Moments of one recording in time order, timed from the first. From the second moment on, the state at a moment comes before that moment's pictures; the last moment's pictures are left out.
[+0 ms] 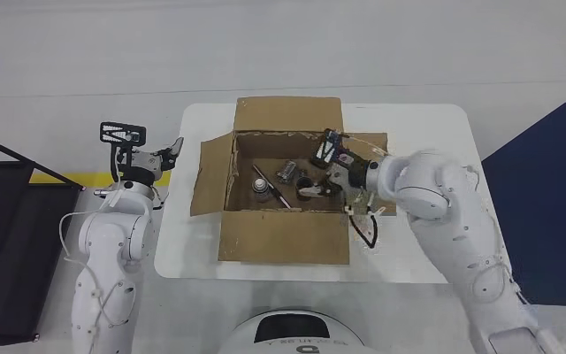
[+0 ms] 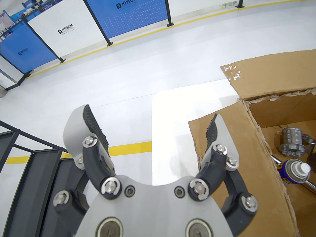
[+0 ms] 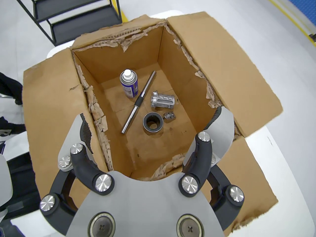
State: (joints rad) left arm 1.60 -1.32 -1.64 -2.01 1.52 -0.05 -0.43; right arm -1.09 -1.11 1.12 -1.85 -0.83 -0.56 0.99
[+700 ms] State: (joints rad) left arm 1.60 -1.32 -1.64 -2.01 1.52 -0.05 -0.43; right arm -0.92 -1.14 0.99 -1.69 -0.80 -0.51 1.07
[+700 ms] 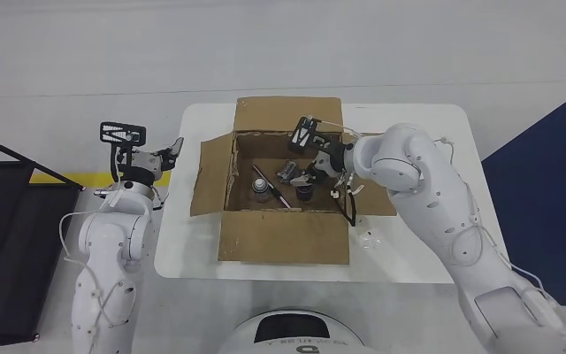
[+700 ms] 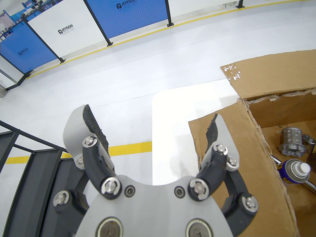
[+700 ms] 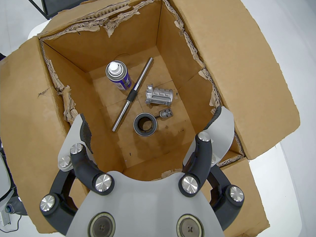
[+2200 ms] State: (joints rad) left arm 1.60 -1.32 -1.64 -2.01 1.52 -0.05 -0.43; right arm -0.66 -1.34 0.53 -1.18 -0.83 -0.15 1.24
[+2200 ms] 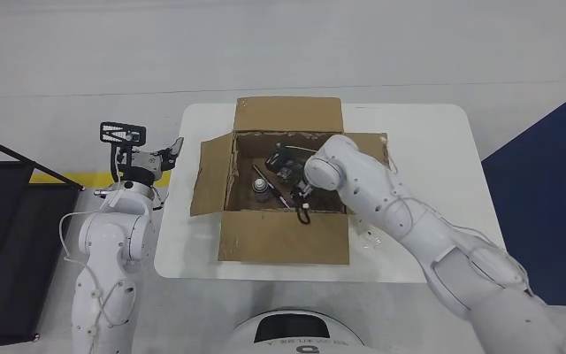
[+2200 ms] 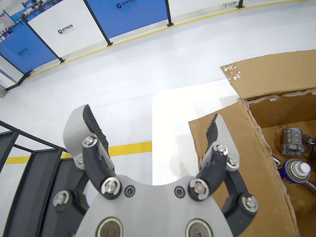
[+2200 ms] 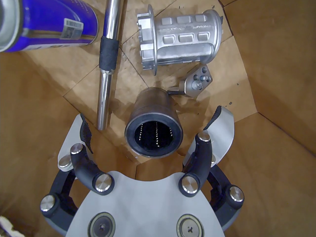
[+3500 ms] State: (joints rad) left arm 1.60 -1.32 -1.64 -2.01 1.52 -0.05 -0.43; right arm -1.39 -1.16 1.07 -2.37 -1.64 0.33 1.19
